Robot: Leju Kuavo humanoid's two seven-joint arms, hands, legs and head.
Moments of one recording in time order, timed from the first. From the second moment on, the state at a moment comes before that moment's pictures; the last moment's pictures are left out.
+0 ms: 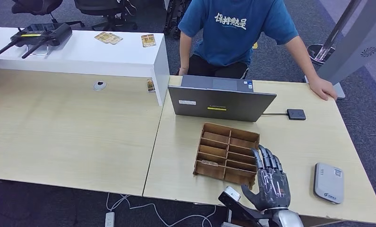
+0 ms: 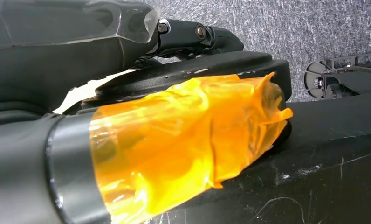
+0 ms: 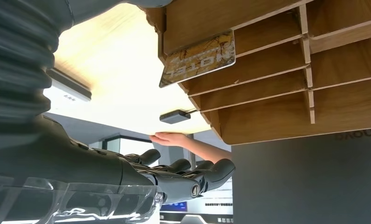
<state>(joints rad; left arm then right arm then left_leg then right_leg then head) -0.15 -0.07 -1.44 -0.10 1.56 0.33 0.15 -0.04 -0.23 0.50 -1.52 1.14 -0.27 0.26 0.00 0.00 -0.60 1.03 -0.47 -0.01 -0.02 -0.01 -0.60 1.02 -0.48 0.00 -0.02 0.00</state>
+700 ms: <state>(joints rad) -0.15 -0.08 -1.44 -0.10 1.56 0.33 0.15 -0.04 -0.23 0.50 -1.51 1.12 -0.22 0.29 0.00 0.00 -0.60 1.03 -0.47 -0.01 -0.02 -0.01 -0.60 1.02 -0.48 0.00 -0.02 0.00</state>
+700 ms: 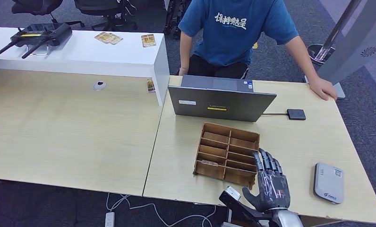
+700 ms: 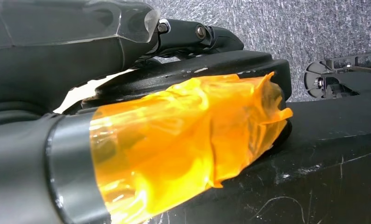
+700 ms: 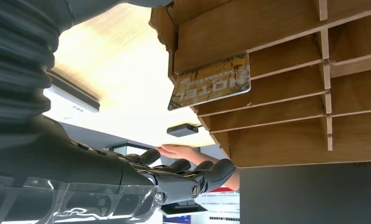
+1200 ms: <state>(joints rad) -0.15 -0.08 -1.44 -0.10 1.56 0.33 0.15 -0.04 -0.23 0.51 -1.50 1.11 -0.22 0.29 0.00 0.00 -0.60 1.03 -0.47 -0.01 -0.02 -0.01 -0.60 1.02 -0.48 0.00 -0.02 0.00</state>
